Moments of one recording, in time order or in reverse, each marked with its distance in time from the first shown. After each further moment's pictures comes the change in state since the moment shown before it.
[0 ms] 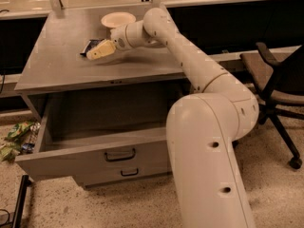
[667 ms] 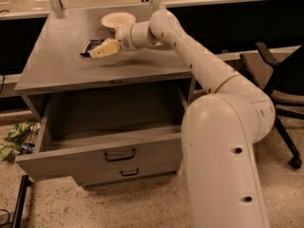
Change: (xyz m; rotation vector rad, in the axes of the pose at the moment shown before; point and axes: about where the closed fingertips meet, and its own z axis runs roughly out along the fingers) arm -0.007 0.001 -0.024 0.041 -0.051 -0.012
